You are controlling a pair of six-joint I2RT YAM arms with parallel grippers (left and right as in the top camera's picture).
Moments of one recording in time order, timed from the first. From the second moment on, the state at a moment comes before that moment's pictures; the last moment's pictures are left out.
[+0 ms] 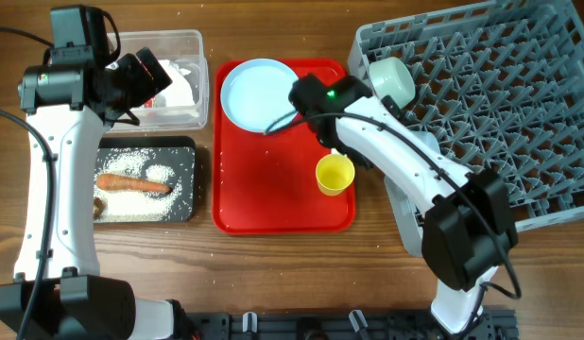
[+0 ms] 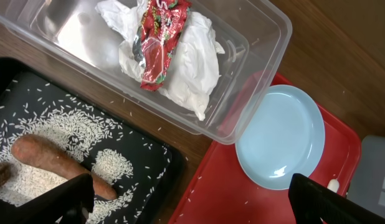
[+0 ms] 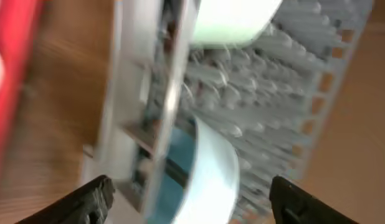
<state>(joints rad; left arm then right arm) 0.09 1.61 1.63 -1.07 0.02 -0.52 0.61 1.96 1.63 -1.34 0.75 0.16</state>
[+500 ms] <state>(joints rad) 0.09 1.61 1.63 -1.07 0.02 -0.52 0.31 1.99 1.68 -0.75 0.04 -0.08</state>
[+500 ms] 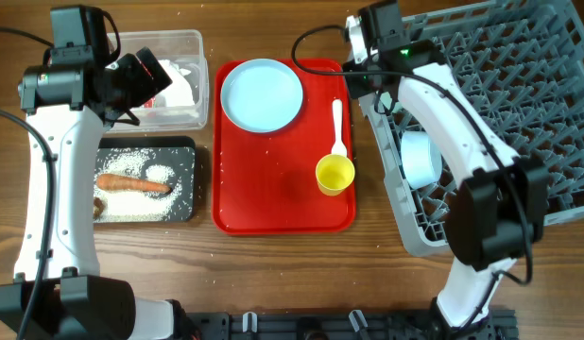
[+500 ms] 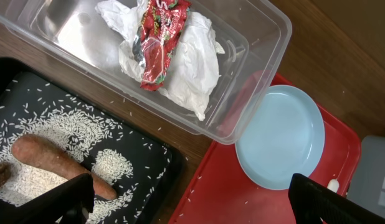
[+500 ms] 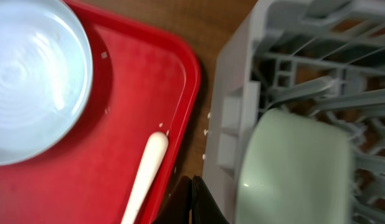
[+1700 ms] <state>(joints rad) 0.09 1.61 1.63 -1.07 0.02 -0.52 0.30 2.12 1.68 -0.64 0.26 -0.12</state>
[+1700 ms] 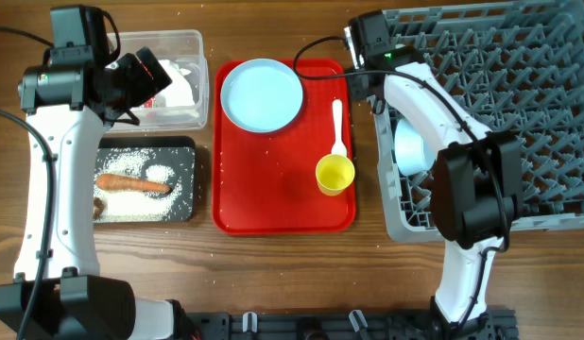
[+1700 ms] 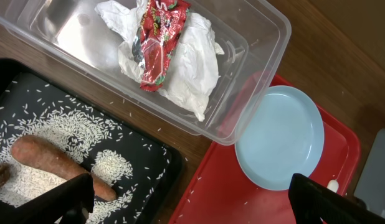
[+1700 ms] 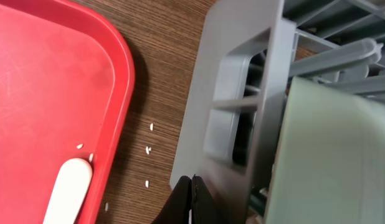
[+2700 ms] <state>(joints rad) 0.09 1.61 1.63 -1.07 0.02 -0.52 0.51 2.12 1.64 -0.58 -0.07 0.52</state>
